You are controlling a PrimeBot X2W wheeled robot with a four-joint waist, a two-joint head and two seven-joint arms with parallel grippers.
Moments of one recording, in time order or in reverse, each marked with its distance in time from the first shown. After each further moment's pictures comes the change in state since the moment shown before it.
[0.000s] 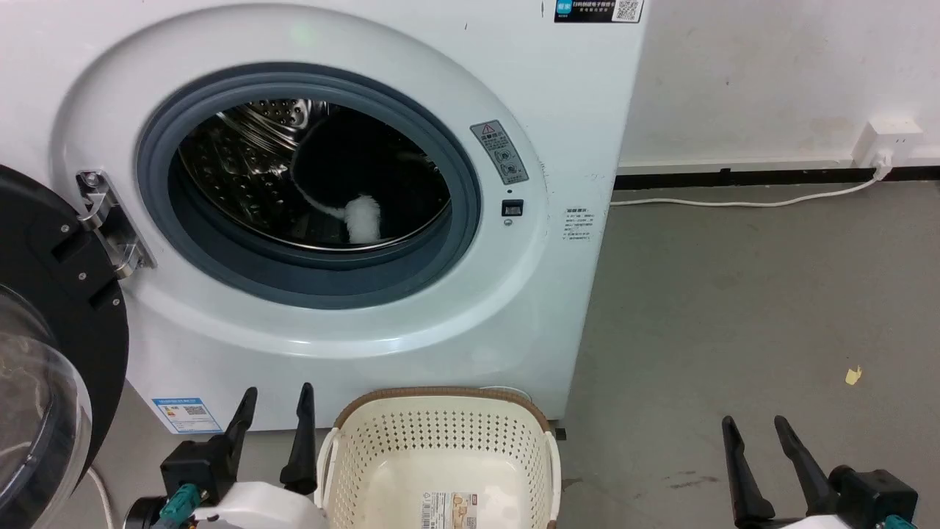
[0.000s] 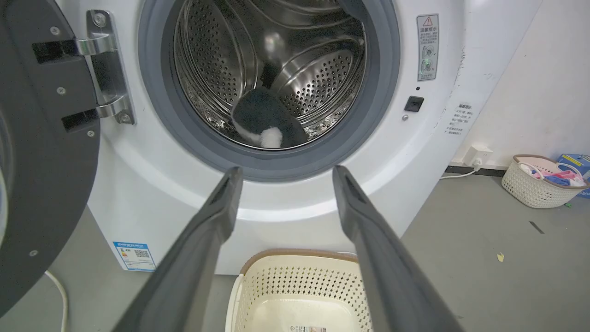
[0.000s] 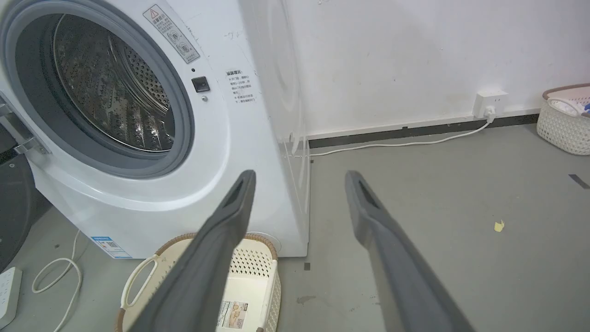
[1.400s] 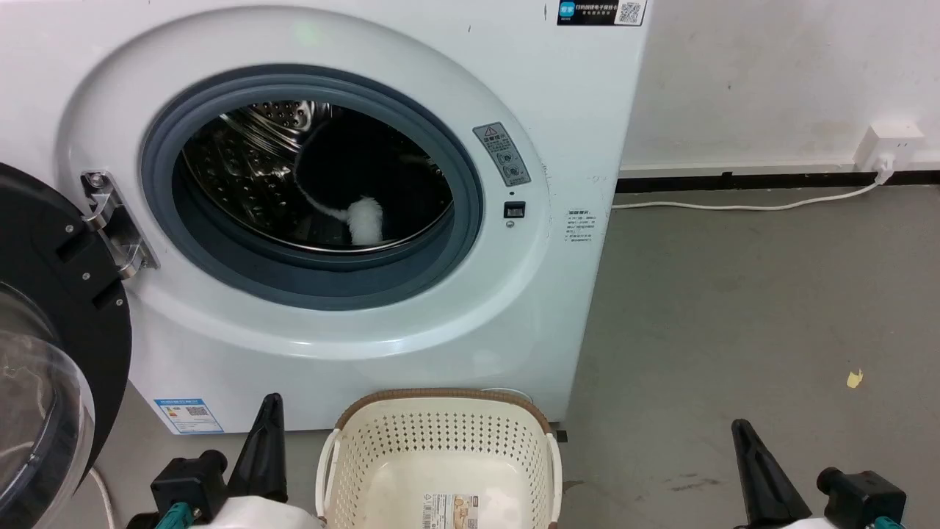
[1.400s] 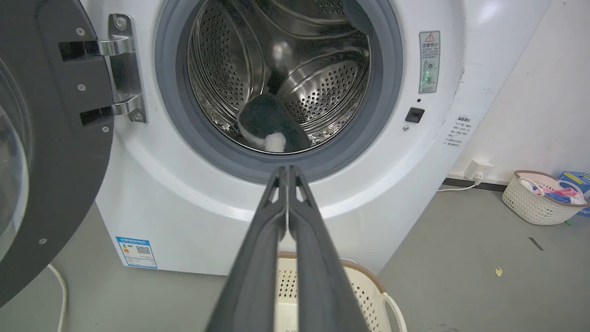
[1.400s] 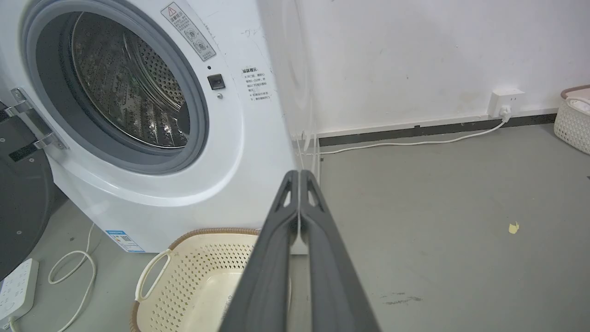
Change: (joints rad) left arm 0.069 -0.045 0.067 -0.061 0.037 -0.015 0.001; right arm 0.018 0.000 0.034 -0.033 0.004 0.000 0.019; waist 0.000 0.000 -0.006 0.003
